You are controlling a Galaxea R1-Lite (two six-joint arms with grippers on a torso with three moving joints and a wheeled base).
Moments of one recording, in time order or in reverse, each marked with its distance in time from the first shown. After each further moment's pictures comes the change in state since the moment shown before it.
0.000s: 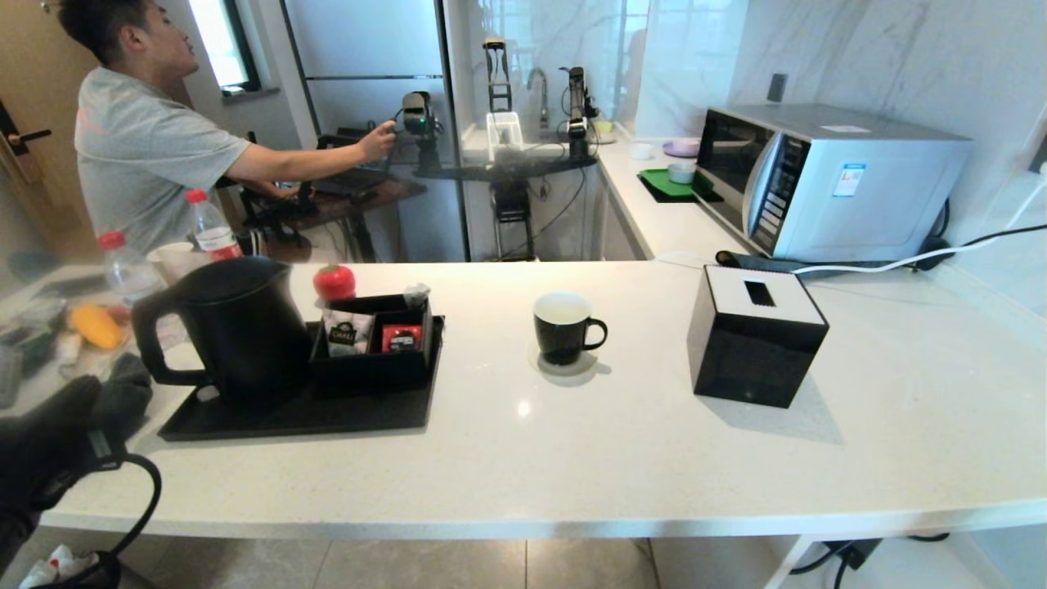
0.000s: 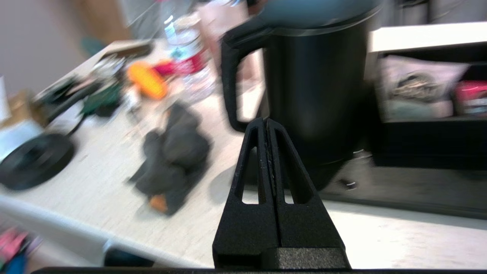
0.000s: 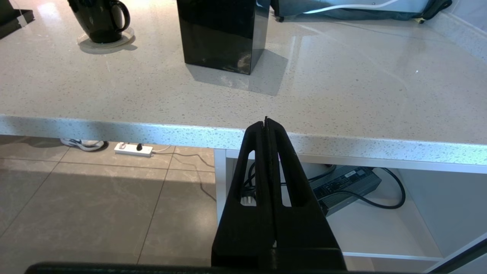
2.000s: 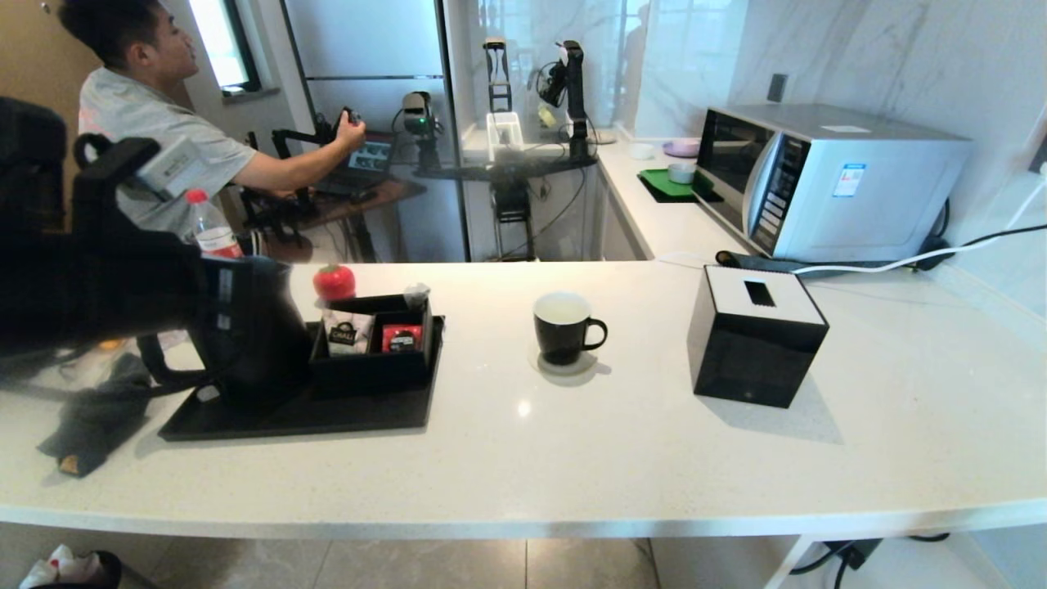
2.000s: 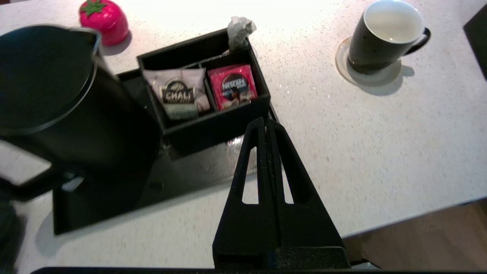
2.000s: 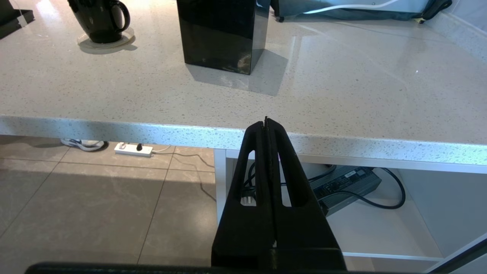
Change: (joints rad) left arm -0.493 -0.142 -1.049 1.608 -0.089 -0.107; right arm 0.000 0.000 0.000 0.000 0.000 0.000
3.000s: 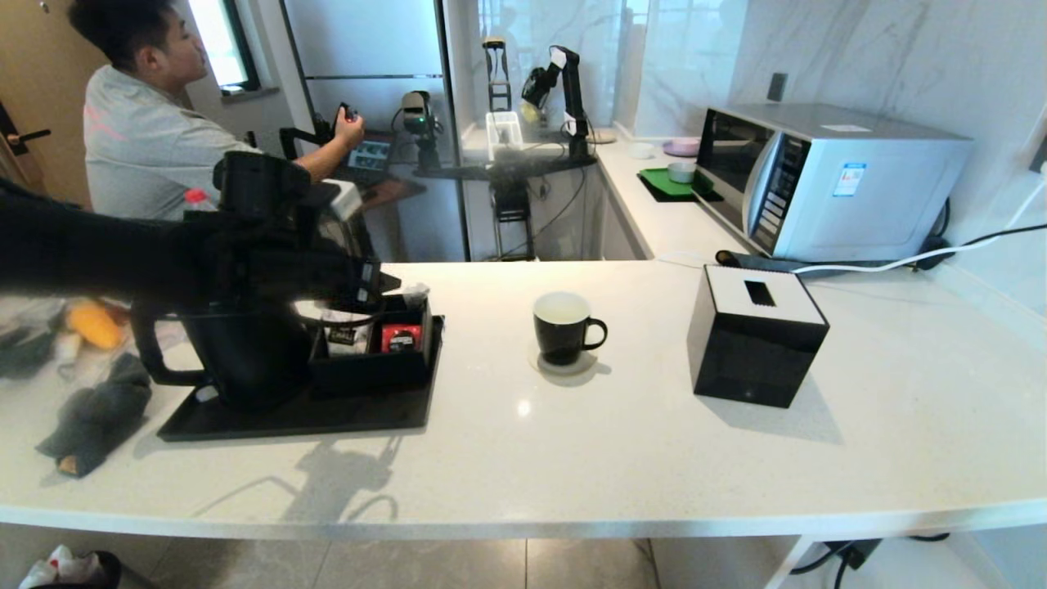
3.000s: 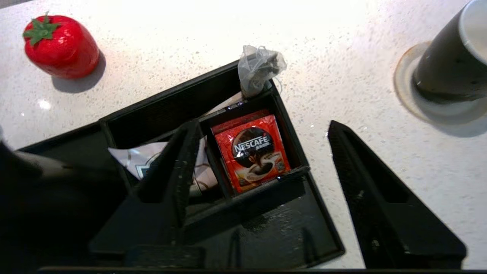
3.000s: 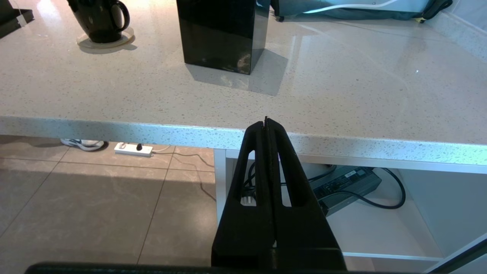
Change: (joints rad) left arm 0.006 0.529 -0.301 -0.145 0.003 0.070; right arm 0.000 0.000 0.000 0.000 0.000 0.000
